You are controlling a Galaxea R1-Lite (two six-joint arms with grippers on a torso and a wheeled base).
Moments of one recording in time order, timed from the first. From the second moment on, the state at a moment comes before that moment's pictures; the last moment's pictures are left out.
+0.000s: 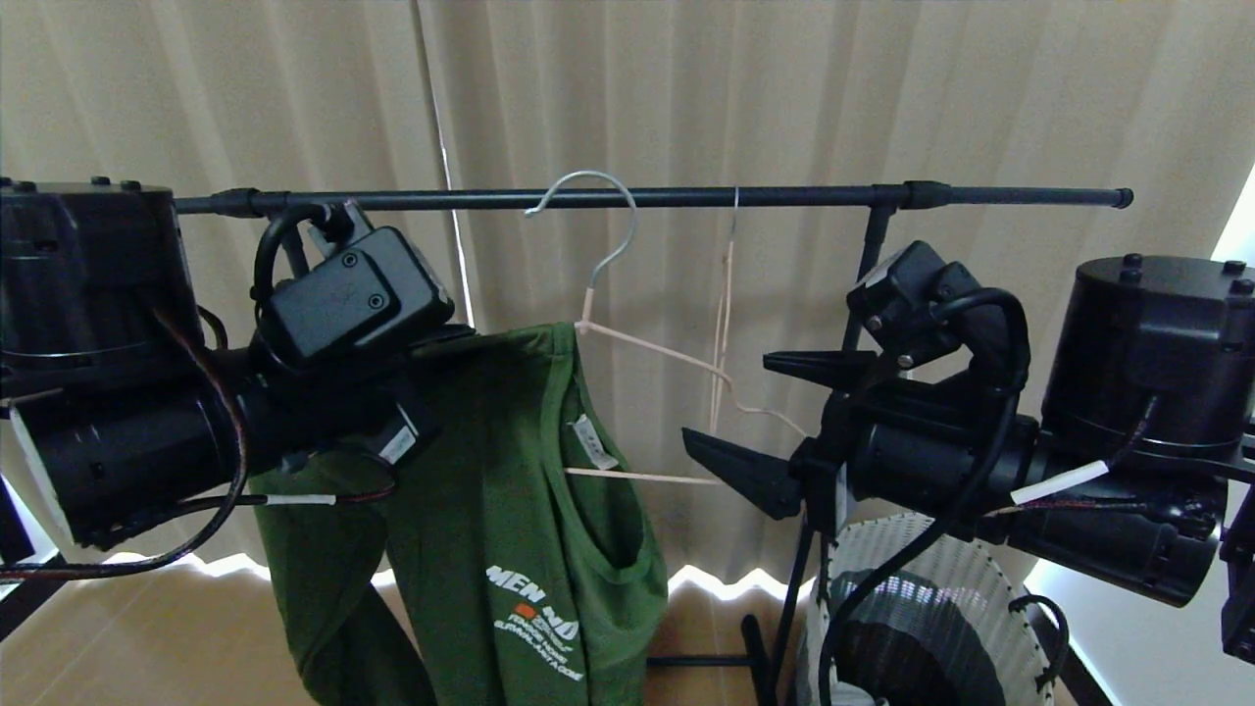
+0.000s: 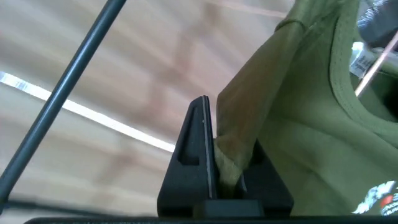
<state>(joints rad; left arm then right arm) -0.47 1.45 -0.84 -0.40 -0.04 0.77 0.74 1.56 -0.79 -0.57 0.03 -0.09</state>
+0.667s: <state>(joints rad) -0.50 1.46 -0.85 -0.52 0.19 0.57 0.79 1.57 -0.72 -0.56 -0.07 -0.09</state>
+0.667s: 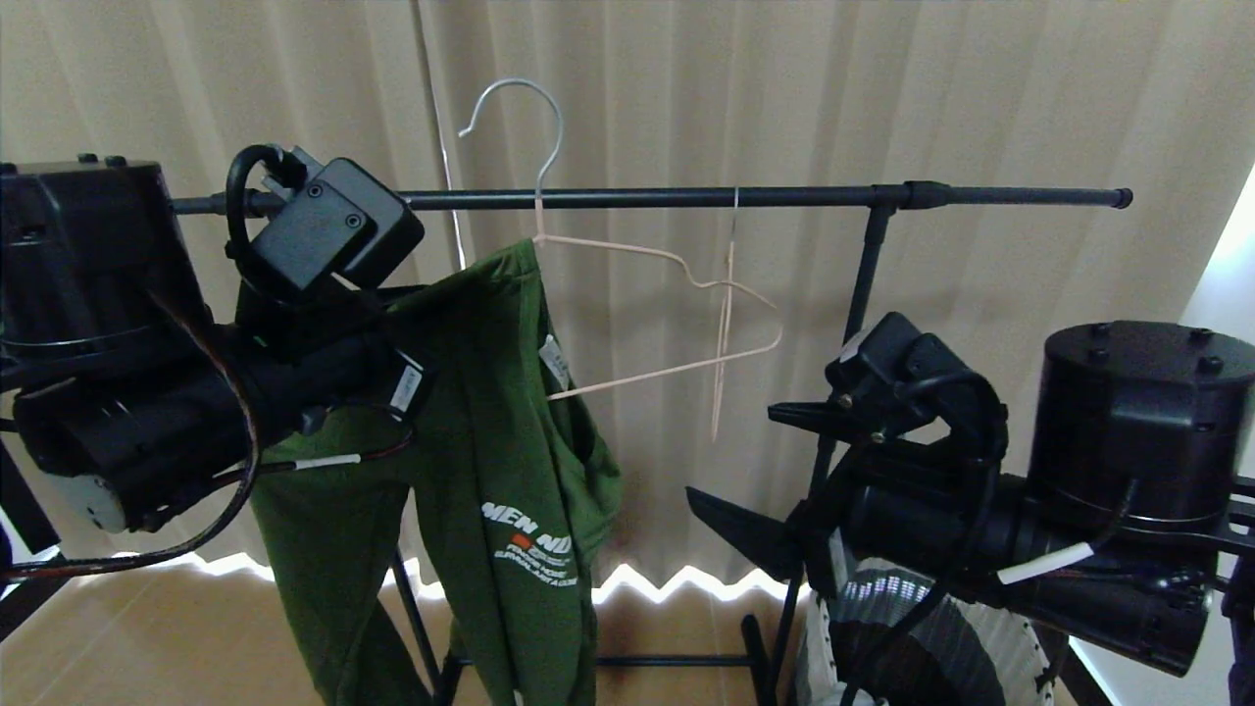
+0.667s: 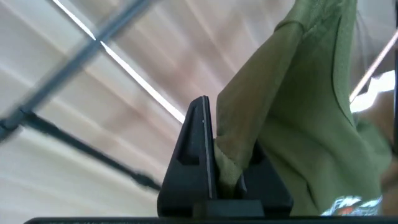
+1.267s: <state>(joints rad) -0.57 1.47 -0.86 -0.57 0.19 0.53 0.84 1.76 -0.90 -0.57 -0.26 0.00</state>
